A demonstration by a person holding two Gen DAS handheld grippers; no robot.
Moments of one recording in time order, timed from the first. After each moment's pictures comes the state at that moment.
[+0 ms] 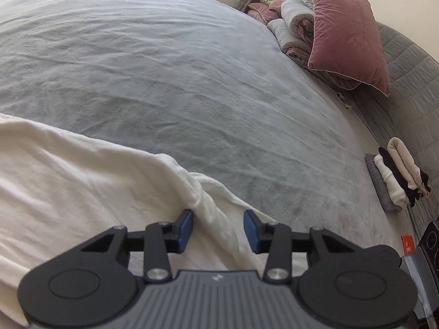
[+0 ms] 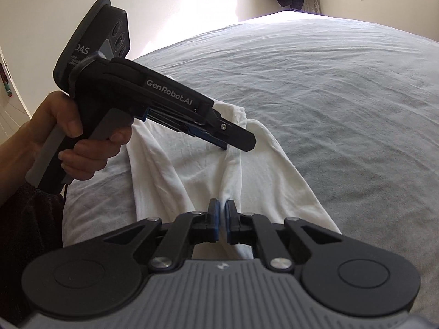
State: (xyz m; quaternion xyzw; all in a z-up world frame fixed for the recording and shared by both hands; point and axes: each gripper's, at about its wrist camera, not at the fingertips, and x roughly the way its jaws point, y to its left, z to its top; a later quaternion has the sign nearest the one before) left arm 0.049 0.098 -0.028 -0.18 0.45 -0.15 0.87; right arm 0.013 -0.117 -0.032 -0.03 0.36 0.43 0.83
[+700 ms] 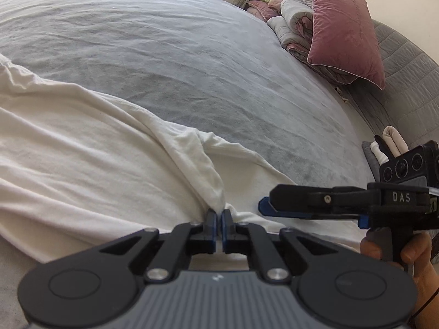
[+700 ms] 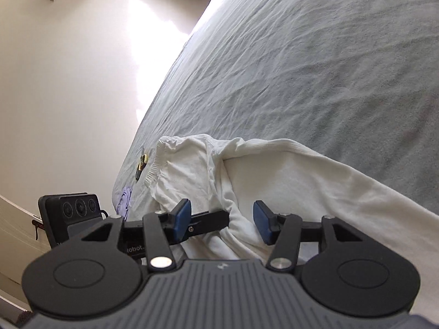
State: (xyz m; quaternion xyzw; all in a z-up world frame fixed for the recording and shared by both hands) left arm 0.004 0.140 -0.038 -0.18 0.45 -0.17 0.86; right arm 0.080 -0.104 -0.053 0.31 0.47 0.38 0.74
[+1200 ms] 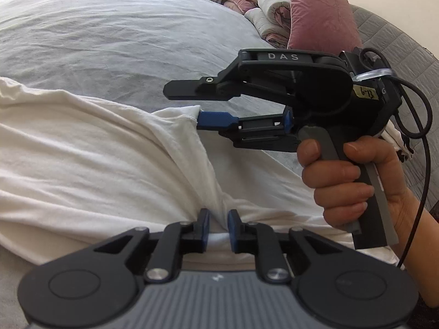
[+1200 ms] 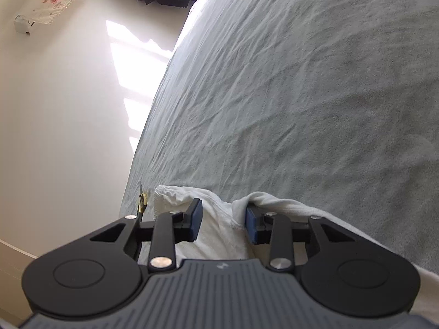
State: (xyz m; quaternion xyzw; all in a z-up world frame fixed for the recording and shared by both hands) left arm 0.003 0.141 -0.037 -0.15 0.44 -0.22 0.86; right arm 0.149 -0.050 -0.056 0.36 0.48 0.33 0.73
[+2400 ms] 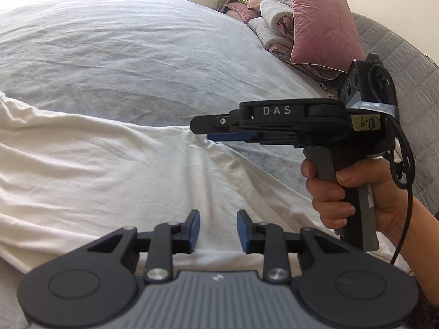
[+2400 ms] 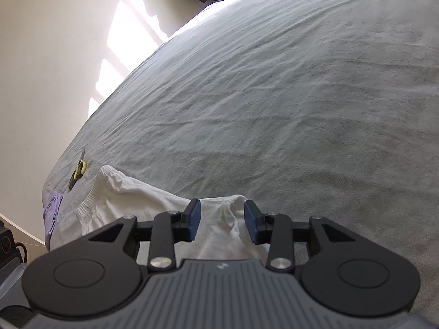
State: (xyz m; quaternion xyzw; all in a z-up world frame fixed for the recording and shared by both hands) left arm 0.022 0.151 -0.026 -0.15 0.42 -0.20 0.87; right arm 0.143 -0.051 -0.030 0.14 0.43 0.31 0.83
